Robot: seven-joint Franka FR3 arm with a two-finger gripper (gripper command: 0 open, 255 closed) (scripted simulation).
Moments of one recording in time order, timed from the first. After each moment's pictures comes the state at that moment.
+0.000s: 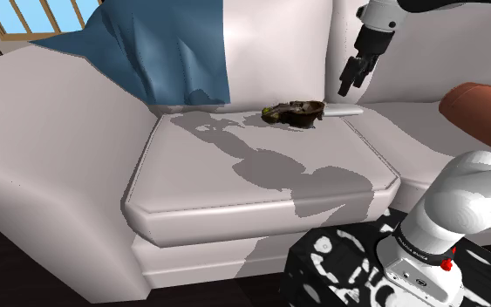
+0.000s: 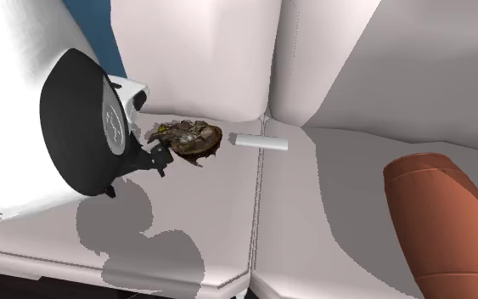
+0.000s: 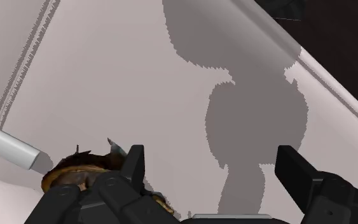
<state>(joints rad) -0.01 -0.80 -0.05 -2.36 0.00 1.70 -0.14</state>
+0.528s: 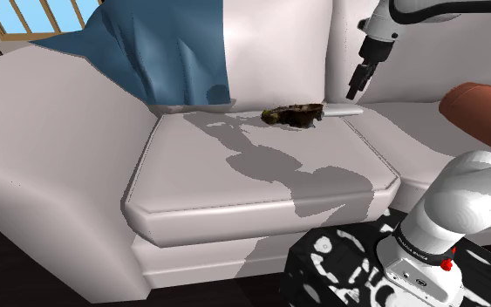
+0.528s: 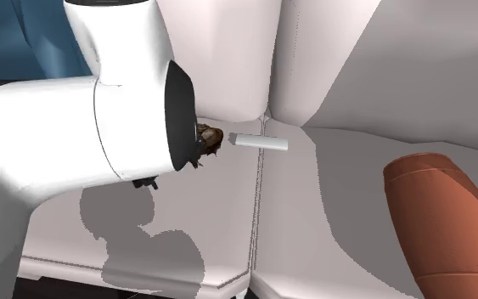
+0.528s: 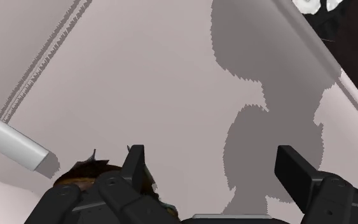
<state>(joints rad) -0.01 -0.73 -0.21 -2.38 -0.08 1.76 -0.36</state>
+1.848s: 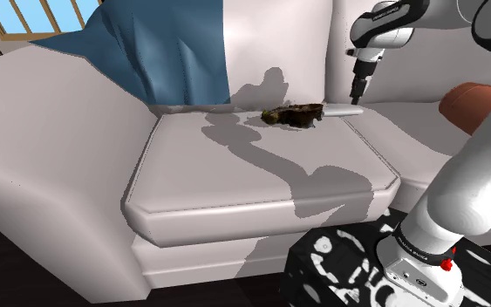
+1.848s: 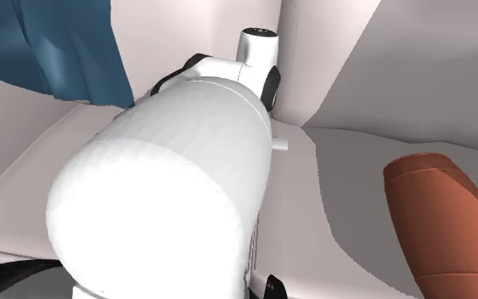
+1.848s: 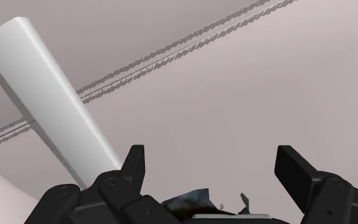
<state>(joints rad) 0.06 -0.03 -0.69 -2.02 0.04 1.95 -1.22</state>
